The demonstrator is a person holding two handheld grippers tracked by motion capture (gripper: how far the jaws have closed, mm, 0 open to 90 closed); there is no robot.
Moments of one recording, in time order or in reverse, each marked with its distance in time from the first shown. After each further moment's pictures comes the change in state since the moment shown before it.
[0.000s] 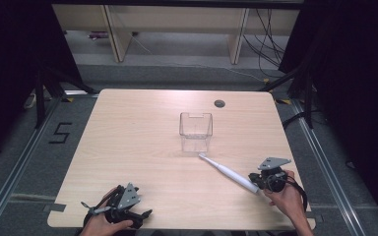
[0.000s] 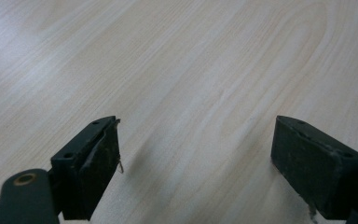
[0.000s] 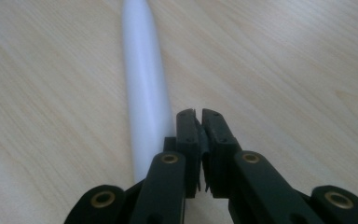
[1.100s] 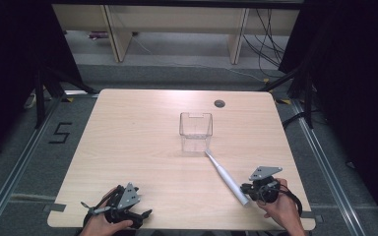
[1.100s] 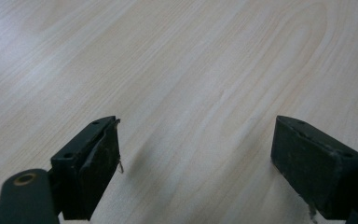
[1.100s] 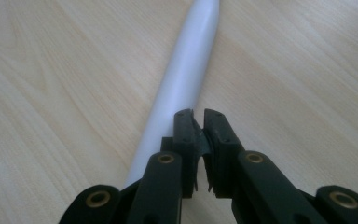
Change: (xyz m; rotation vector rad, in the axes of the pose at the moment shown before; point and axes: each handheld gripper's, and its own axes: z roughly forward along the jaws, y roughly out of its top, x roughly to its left) left arm 0.001 0.000 -0.001 0.013 -0.001 0.018; right arm 0.039 0.003 -0.006 0.034 0.081 -0.061
